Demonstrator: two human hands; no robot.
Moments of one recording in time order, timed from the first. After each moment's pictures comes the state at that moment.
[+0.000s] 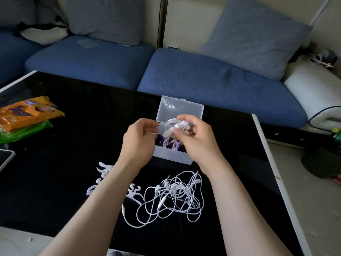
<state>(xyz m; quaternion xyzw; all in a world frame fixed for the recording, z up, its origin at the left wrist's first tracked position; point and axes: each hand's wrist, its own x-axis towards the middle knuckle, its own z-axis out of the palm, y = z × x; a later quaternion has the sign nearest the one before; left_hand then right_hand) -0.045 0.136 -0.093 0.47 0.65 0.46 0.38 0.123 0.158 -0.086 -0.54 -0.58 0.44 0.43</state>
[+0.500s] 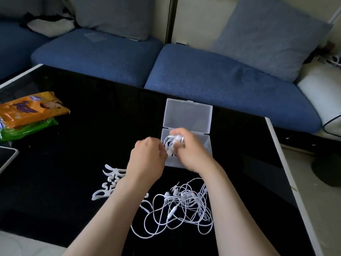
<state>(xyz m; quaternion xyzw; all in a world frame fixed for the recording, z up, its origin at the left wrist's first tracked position) -0.057 0.138 -0.133 0.61 0.71 0.28 0.21 0.089 0.184 -0.119 -0.60 -0.68 0.37 0.19</state>
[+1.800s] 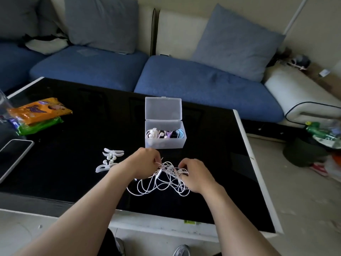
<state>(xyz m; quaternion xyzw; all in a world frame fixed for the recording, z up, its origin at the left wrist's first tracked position) -0.041 0.060 -0.109 0.75 0.61 0.03 0.27 0.174 0.050 -0.146 -0.67 -0.70 0.24 0.04</state>
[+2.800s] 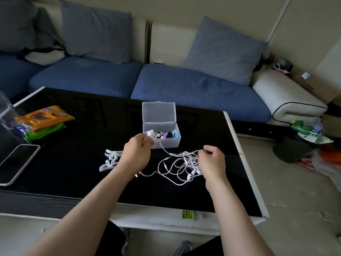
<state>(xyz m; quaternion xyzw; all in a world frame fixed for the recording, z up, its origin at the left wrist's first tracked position) -0.035 0.017 -0.066 0.56 0.67 0.37 0.33 0.182 0.000 -0.074 -0.72 -0.37 0.36 0.46</state>
